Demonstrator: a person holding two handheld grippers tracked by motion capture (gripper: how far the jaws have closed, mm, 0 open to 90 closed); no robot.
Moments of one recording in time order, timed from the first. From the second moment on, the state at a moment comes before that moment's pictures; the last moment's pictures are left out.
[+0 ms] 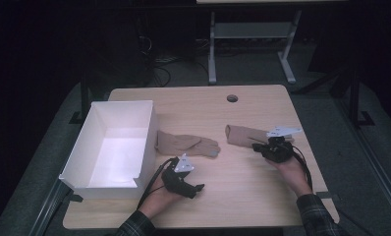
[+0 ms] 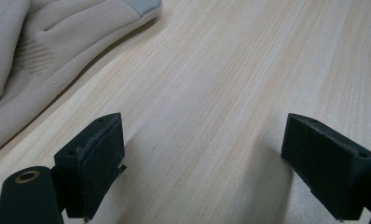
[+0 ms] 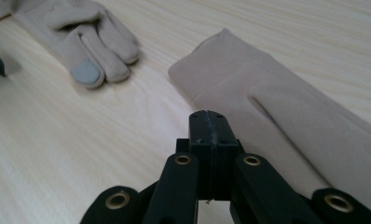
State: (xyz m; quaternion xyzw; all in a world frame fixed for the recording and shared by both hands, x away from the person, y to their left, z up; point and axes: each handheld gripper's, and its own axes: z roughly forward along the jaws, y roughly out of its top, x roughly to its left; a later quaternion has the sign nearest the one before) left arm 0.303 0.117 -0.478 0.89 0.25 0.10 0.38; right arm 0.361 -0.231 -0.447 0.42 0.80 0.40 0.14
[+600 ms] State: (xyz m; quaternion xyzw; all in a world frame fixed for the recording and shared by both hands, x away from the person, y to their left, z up) left arm 0.303 0.117 -0.478 0.89 0.25 0.10 0.38; right arm 0.405 -0.206 -0.464 0.43 0.80 0.40 0.14
